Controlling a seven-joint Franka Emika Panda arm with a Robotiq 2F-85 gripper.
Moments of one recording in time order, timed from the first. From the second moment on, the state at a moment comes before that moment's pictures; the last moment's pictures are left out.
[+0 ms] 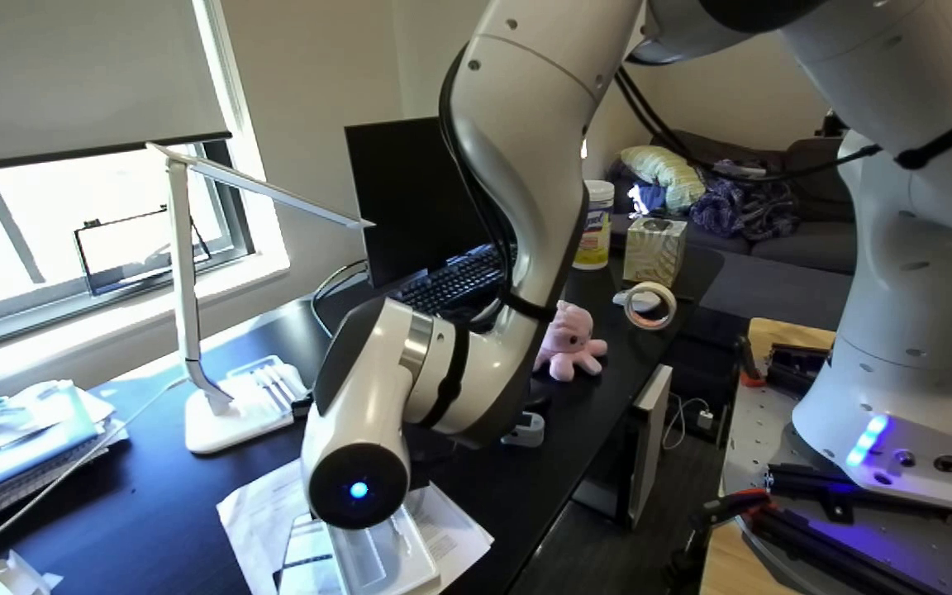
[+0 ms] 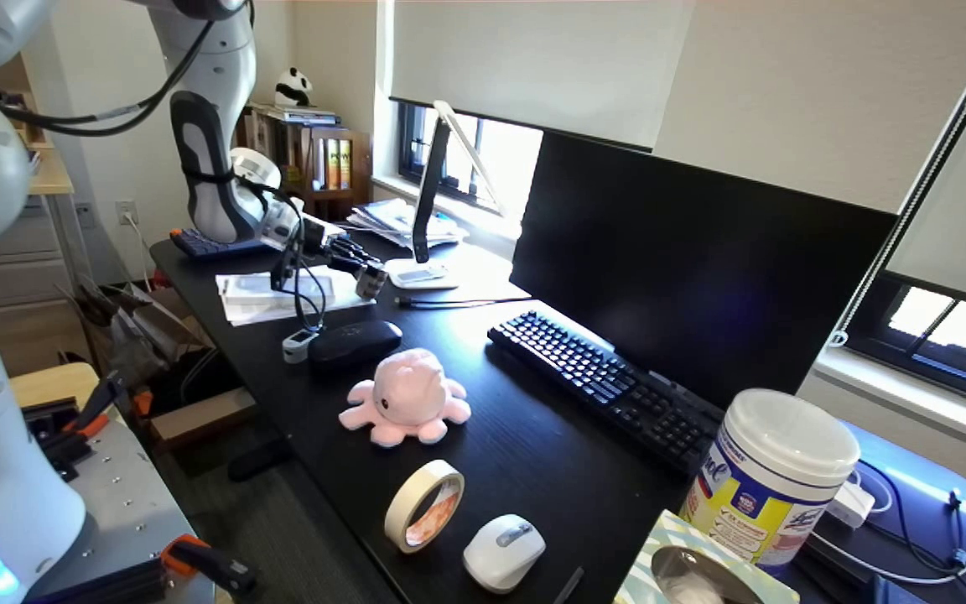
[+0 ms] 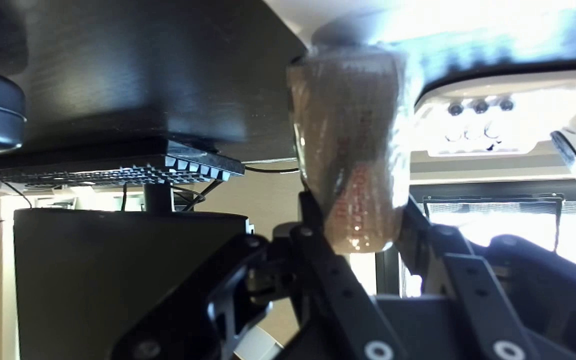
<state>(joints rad) 0.56 0.79 0.20 -1.80 -1.61 1.89 2.60</state>
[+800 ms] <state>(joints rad) 0.56 0.81 0.22 -1.80 -1.64 1.88 2.57</state>
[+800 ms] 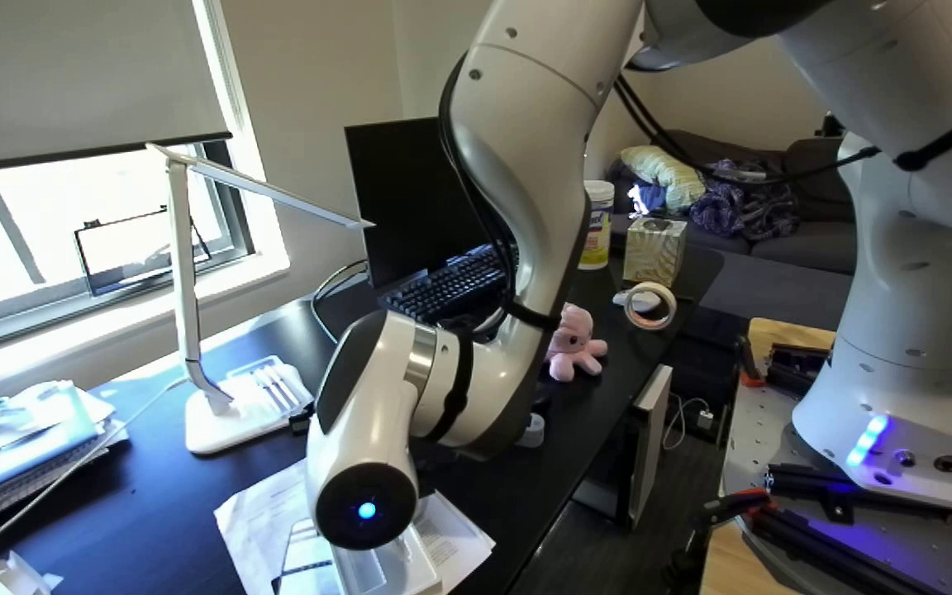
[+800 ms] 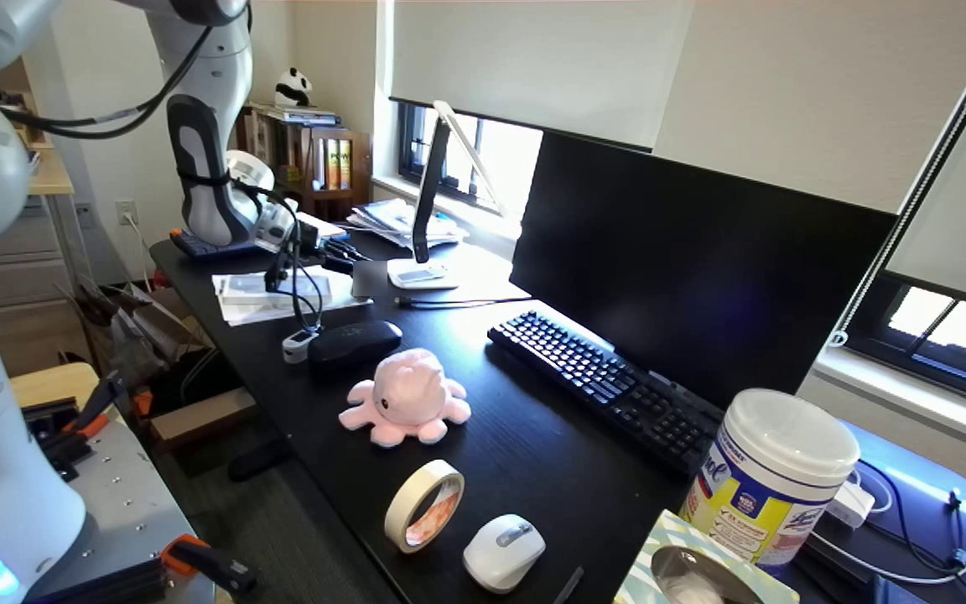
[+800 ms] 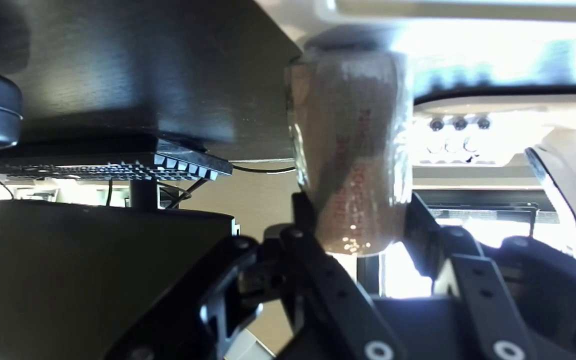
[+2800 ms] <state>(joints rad) 0.25 -0.08 0.28 -2.48 -1.00 2.50 1.90</state>
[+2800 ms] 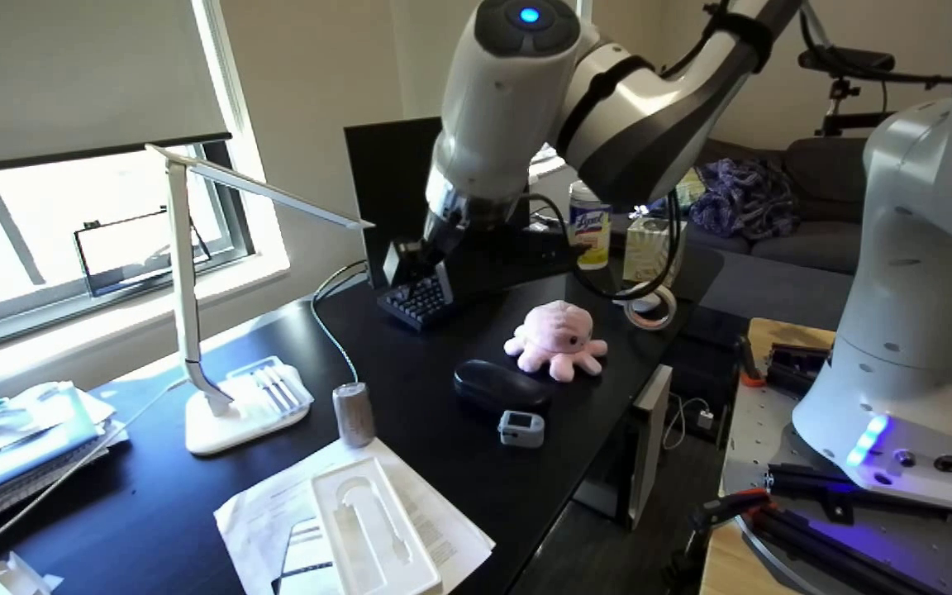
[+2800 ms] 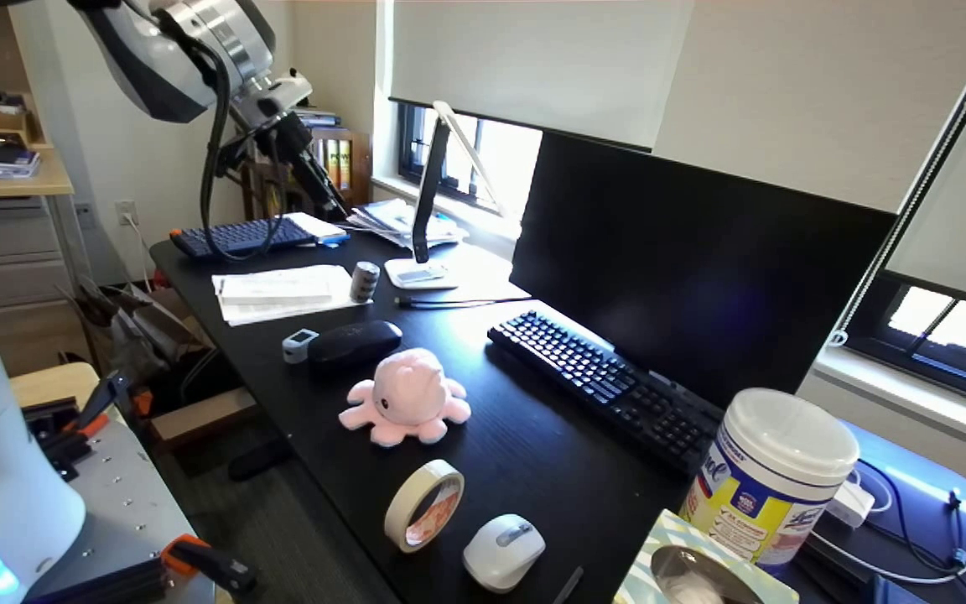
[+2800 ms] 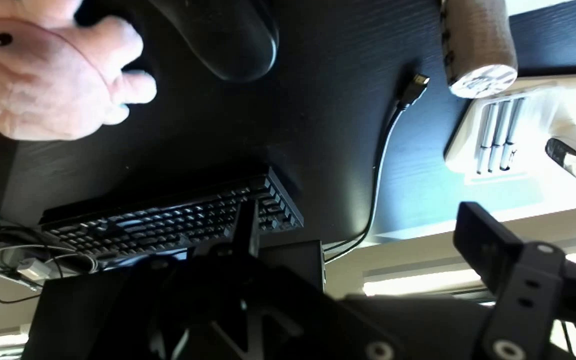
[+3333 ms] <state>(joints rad) 0.35 -0.33 -0.01 -2.64 -0.74 2.72 1.33</state>
